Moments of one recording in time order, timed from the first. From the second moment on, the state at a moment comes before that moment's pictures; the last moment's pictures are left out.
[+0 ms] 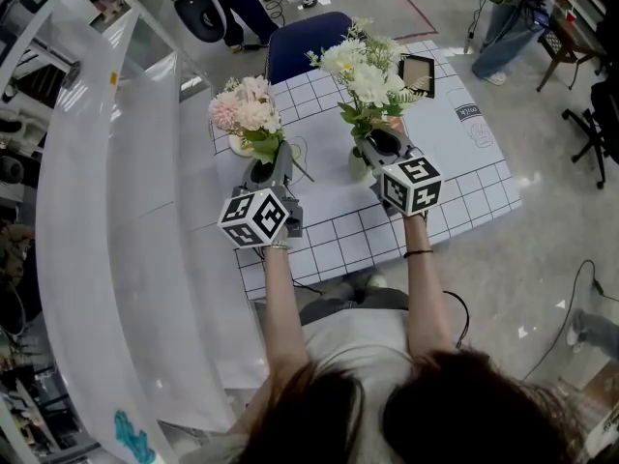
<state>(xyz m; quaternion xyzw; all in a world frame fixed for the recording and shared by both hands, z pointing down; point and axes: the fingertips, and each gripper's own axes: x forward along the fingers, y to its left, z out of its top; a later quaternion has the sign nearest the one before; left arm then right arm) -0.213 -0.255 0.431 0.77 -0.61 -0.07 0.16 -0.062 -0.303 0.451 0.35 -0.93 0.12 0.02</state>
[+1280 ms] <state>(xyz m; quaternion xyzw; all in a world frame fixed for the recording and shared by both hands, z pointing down) -0.197 -0.244 0.439 0.77 -0.60 -0.07 0.18 -0.059 -0.283 0.480 0.34 -0.93 0.10 0.11</state>
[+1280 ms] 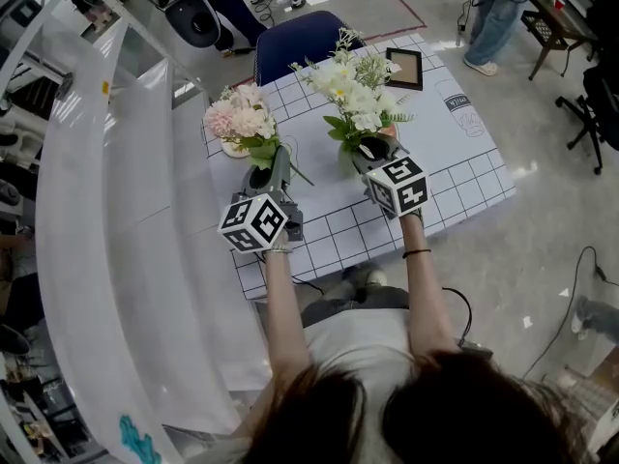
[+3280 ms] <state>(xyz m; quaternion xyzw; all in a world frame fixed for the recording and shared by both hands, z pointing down) -0.191 -0.231 0.453 0.78 -0.58 -0.08 0.20 -0.043 -0.270 0.490 0.37 -0.92 0.14 0.07</state>
